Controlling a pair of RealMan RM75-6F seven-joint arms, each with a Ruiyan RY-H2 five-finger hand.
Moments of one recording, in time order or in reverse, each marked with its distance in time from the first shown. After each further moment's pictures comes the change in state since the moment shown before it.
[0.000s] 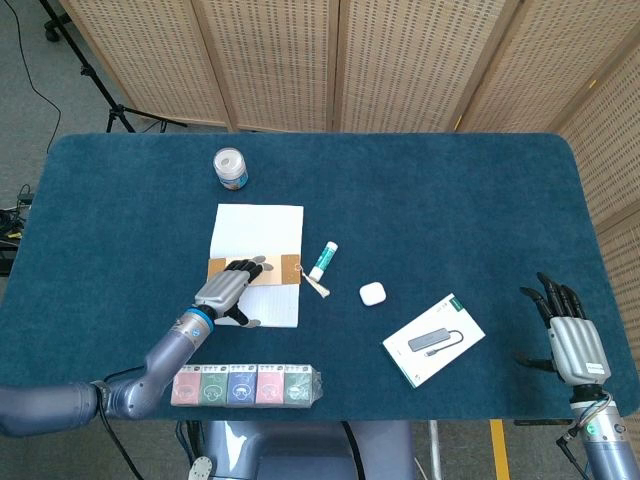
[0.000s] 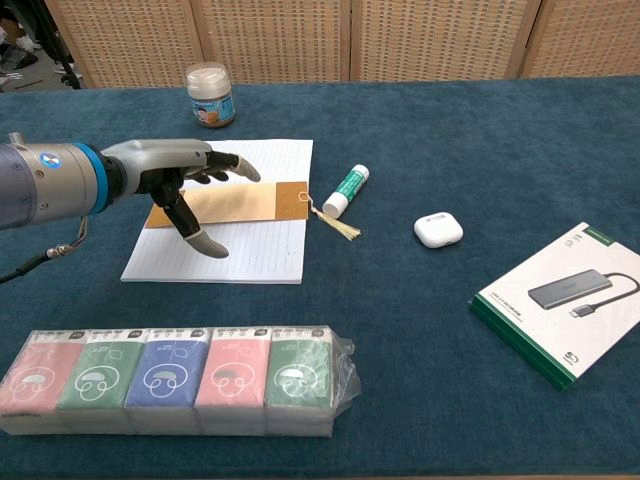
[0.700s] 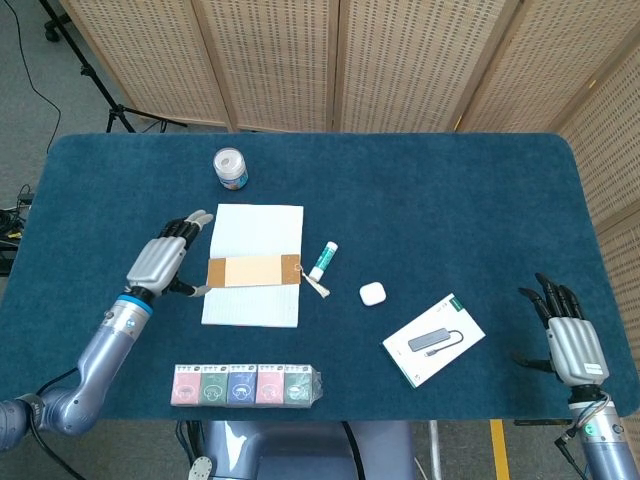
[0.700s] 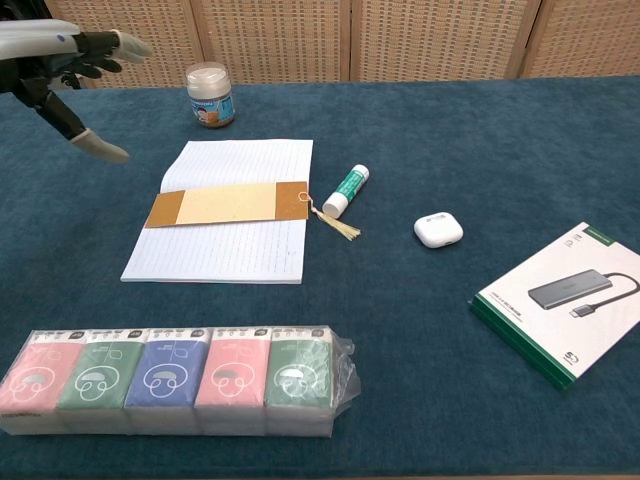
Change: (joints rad) left arm 0.173 0.236 -0.021 -0.132 0.219 0.229 -0.102; right arm -0.001 -0.003 -0.001 -0.004 -0.002 0.004 -0.010
